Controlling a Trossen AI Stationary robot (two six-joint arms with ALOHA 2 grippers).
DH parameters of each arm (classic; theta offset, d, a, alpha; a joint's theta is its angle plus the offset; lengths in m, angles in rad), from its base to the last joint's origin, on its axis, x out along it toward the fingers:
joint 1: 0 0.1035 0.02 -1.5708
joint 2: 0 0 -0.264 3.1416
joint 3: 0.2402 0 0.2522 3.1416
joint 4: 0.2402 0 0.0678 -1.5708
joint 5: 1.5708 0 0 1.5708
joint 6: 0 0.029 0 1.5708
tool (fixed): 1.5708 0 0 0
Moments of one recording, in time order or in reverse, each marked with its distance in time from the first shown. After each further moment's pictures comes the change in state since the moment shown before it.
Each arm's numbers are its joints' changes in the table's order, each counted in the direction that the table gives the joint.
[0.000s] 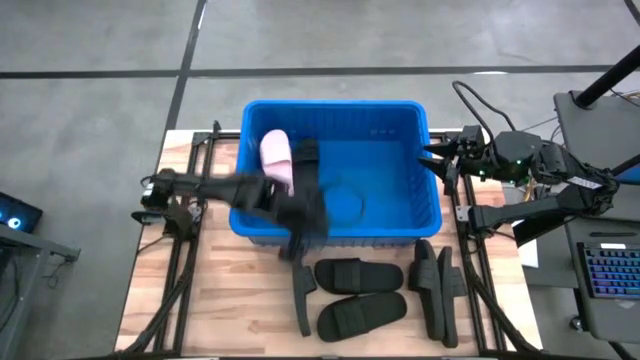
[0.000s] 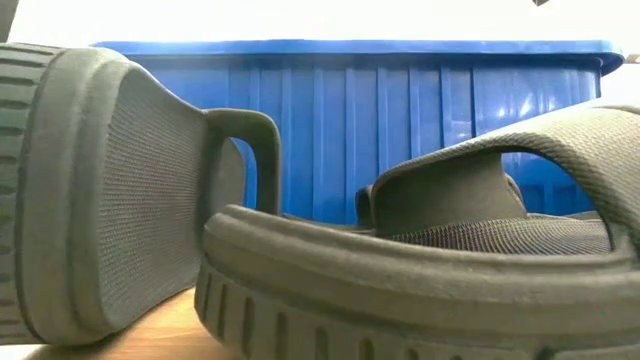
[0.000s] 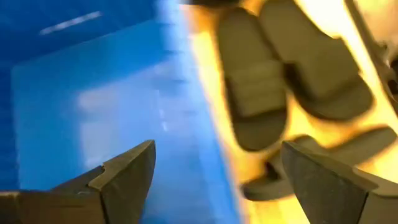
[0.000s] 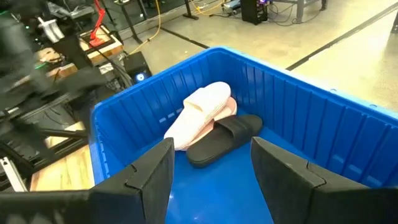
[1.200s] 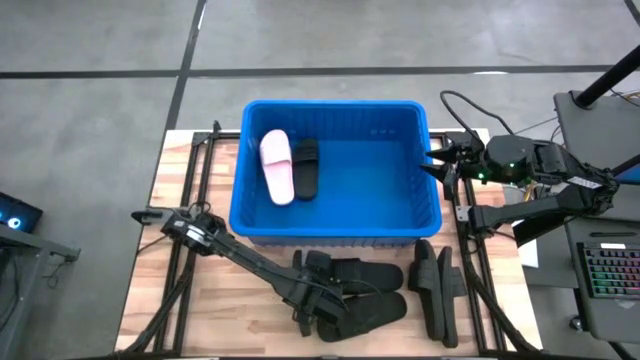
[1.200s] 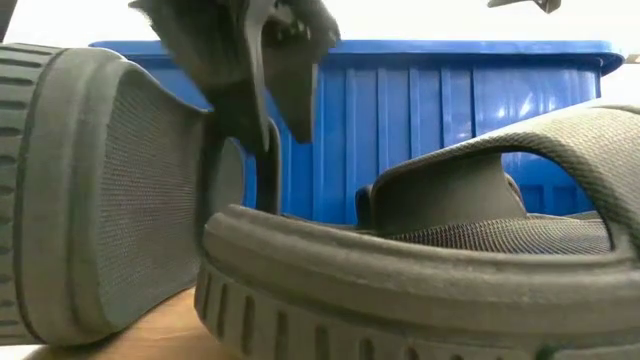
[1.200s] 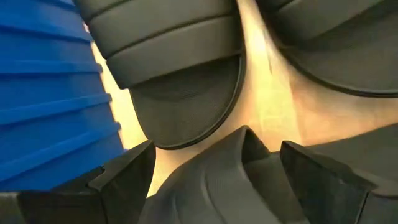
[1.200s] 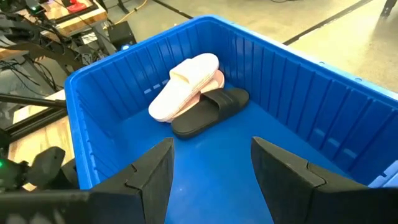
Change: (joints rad) left arm -0.295 0.439 -0.009 0.004 -0.229 -0.343; right arm 0.000 0.000 0.000 0.131 -0.003 -0.001
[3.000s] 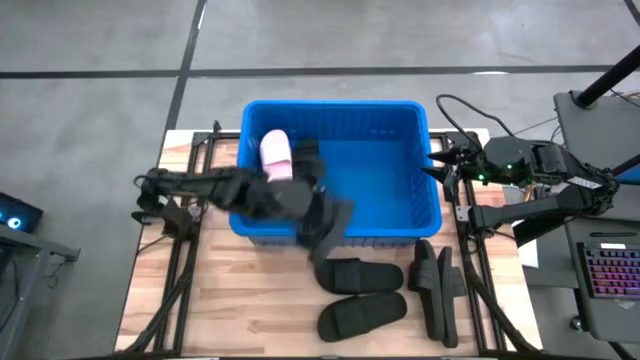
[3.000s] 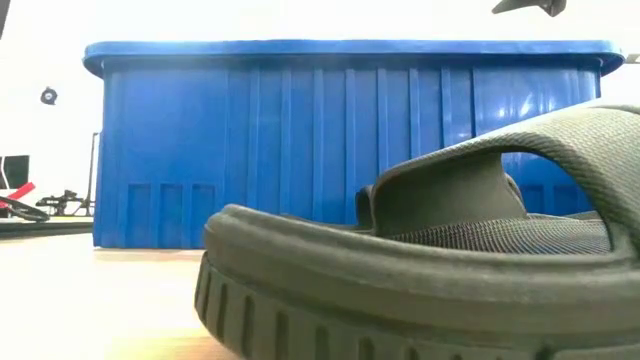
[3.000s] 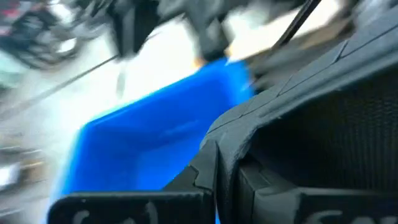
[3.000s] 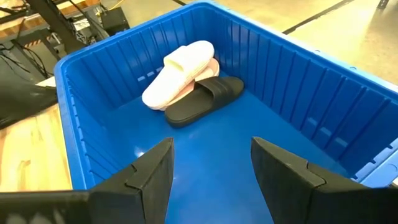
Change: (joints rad) left arm 0.258 -0.461 0.141 -0.266 -0.122 0.509; right arm 0.000 -0.002 0.000 0.054 0.000 0.001
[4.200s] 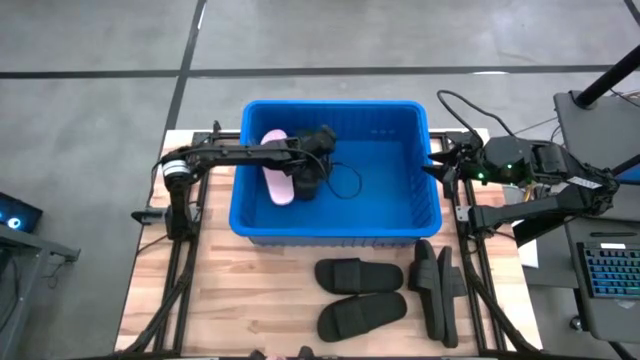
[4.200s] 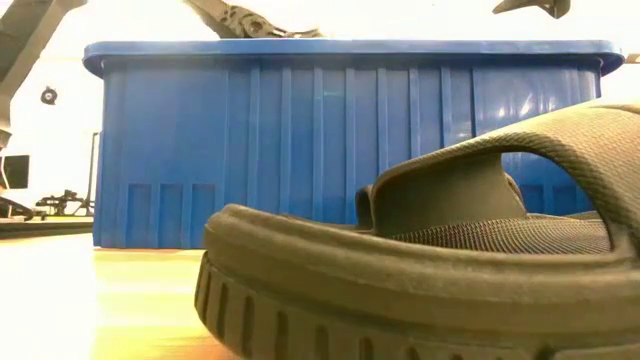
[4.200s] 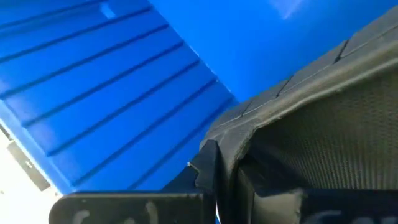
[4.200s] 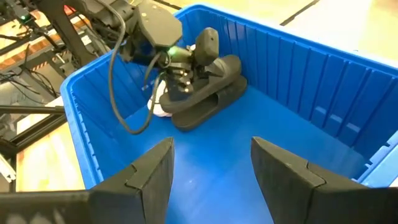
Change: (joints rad) left arm 0.575 0.122 -0.720 -0.570 -0.159 1.118; right arm 0.000 0.001 0.000 -0.008 0.005 0.123
